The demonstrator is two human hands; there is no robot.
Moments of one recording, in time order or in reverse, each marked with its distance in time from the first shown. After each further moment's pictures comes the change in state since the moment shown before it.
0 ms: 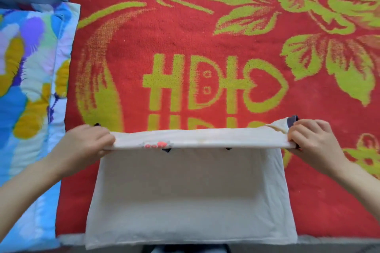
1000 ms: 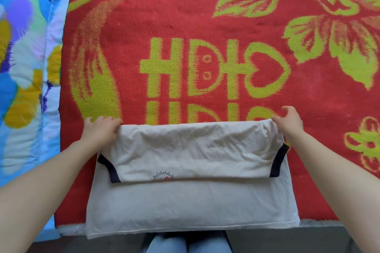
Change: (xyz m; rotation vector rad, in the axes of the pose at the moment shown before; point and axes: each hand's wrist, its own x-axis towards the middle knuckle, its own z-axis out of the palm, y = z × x) left_hand 0.011 -0.003 0.087 0.120 -0.690 -0.746; right_hand 0.029 -0.034 0.069 0.655 -0.442 1.363
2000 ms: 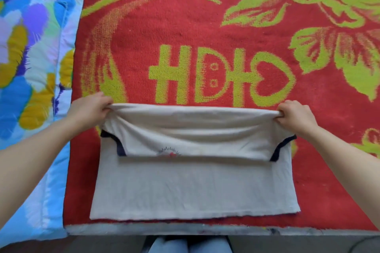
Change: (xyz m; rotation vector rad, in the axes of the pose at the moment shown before) left_hand 0.016 -0.056 -0.059 -0.289 0.199 0.097; right_hand 0.009 -0.039 -0.035 -0.747 -0.012 -0.611
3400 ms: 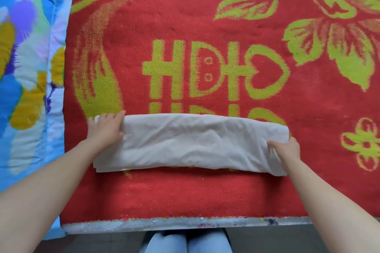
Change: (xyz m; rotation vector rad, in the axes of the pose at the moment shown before) left_hand -0.022 0.043 0.064 0.230 -0.183 -0.162; right_hand -0.069 -0.016 0.088 0.986 0.029 0.945
